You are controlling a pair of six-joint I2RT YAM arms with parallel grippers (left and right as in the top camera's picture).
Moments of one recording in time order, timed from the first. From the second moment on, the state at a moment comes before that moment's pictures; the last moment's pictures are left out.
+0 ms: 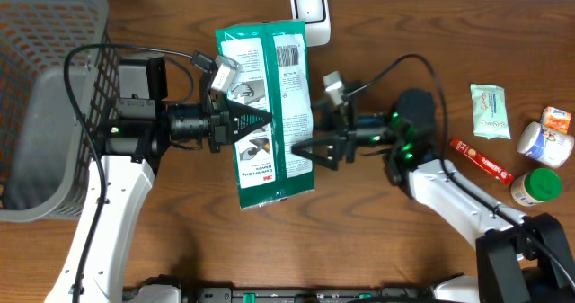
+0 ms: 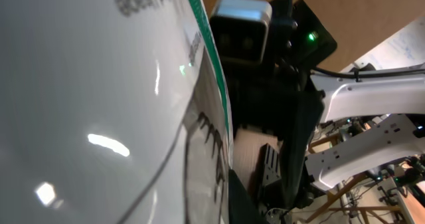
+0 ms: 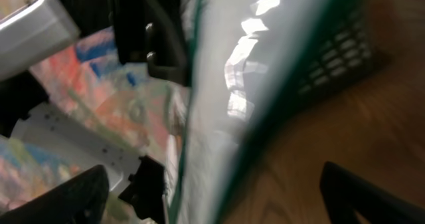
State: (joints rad) left arm -0.06 1.32 1.12 -0.60 1.25 0.09; right arm 0.34 1.55 0.75 0.86 -1.28 0.70
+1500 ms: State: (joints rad) left arm -0.49 1.91 1.67 -0.39 -0.29 0.71; right arm -0.09 1.55 0.75 0.34 -1.28 0.66
